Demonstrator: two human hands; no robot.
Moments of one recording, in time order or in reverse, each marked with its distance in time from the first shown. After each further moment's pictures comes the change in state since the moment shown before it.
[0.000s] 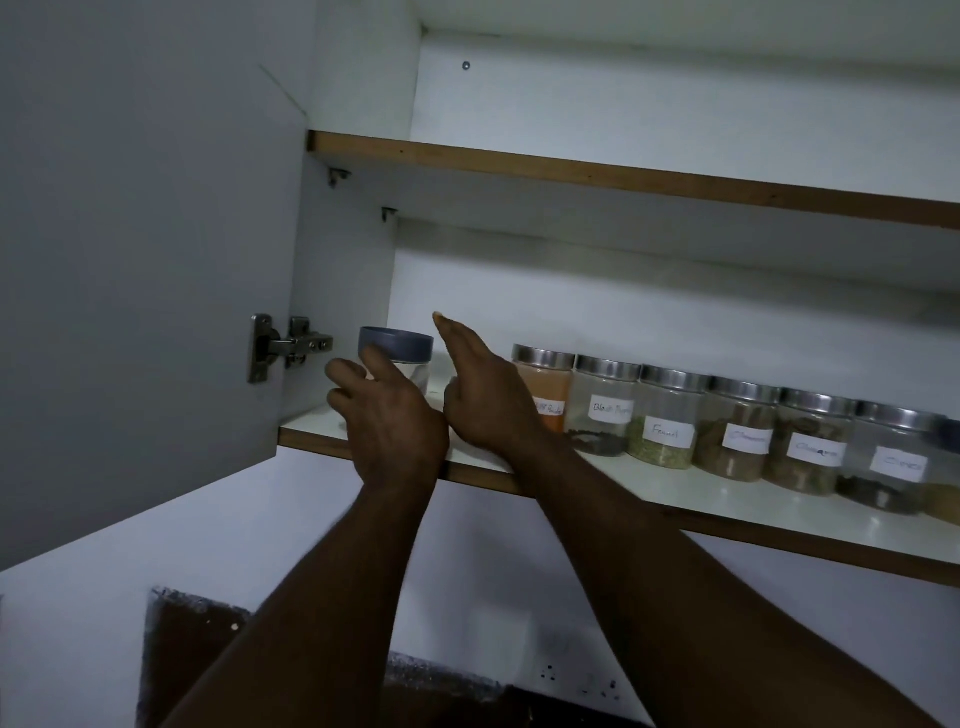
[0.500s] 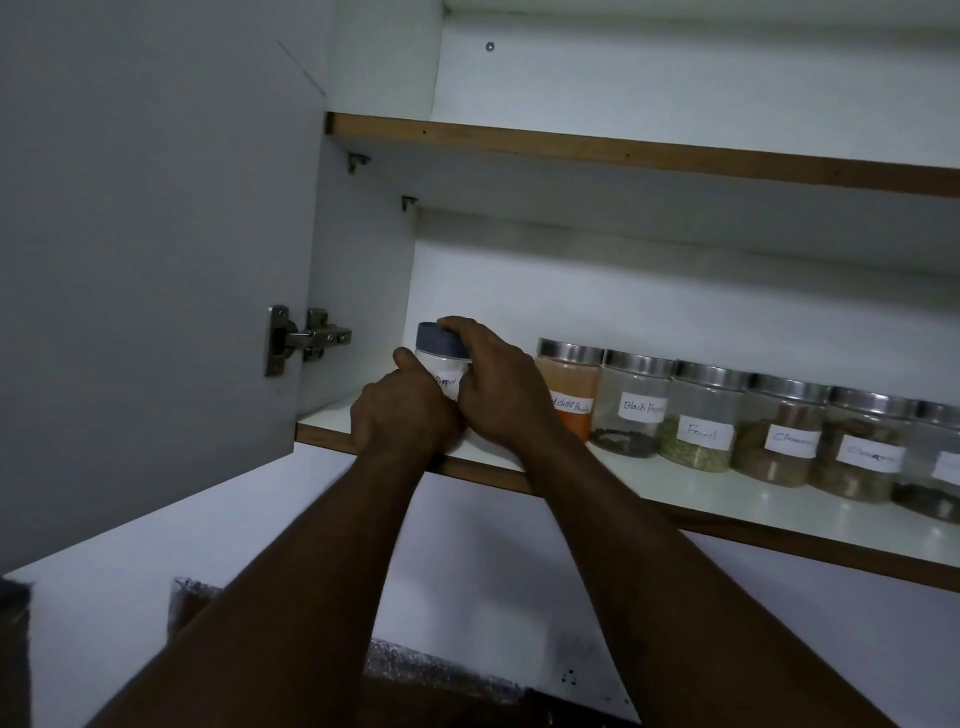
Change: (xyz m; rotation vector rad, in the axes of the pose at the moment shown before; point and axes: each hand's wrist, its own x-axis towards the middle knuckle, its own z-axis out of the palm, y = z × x) left_hand 0.041 -0.021 0.015 0.271 -0.324 0.074; right_hand 0.003 -0.010 0.005 0.069 0.059 -0.017
